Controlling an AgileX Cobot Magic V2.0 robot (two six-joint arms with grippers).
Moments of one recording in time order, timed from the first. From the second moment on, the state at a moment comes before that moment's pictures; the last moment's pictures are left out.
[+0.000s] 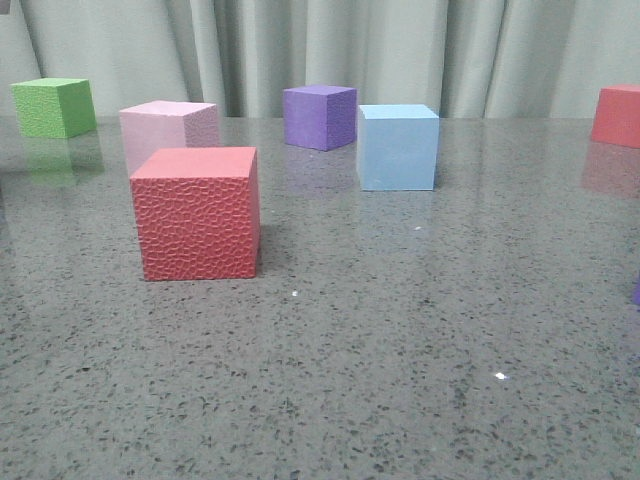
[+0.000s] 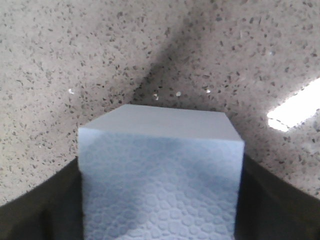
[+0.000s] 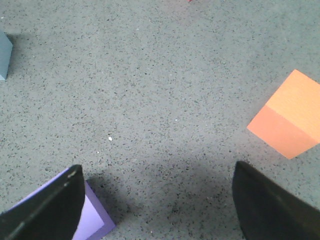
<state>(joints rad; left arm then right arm) -0.02 1.74 -1.45 0.08 1.01 0.69 0.05 0.75 -0.87 -0.12 0.90 0.20</state>
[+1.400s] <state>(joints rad) -0.48 1.88 -2.12 -0.10 1.23 0.69 0.05 0.75 -0.87 -0.12 0.90 0.20</state>
